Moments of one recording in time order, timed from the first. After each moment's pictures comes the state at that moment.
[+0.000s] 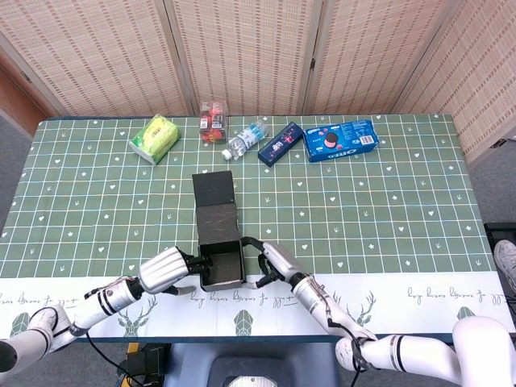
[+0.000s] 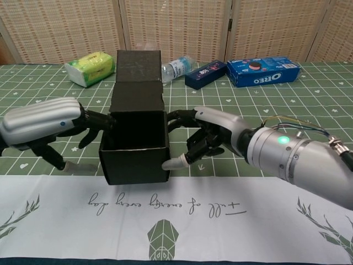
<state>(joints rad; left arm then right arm) -0.72 -1.64 0.18 -0.82 1.94 1.47 -0.52 0.72 -1.75 0.23 -1.51 -1.11 0.80 0.23</state>
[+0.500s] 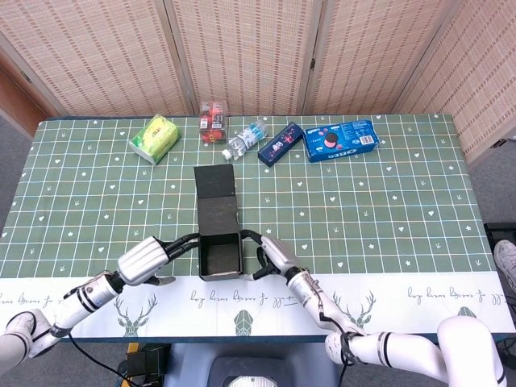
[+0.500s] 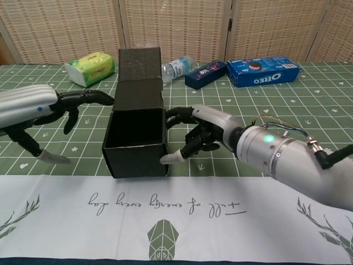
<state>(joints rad) -0.68 -1.53 0.17 -0.90 1.86 1.45 -0.46 0.75 -1.83 0.27 -1.39 -1.07 0.81 0.19</state>
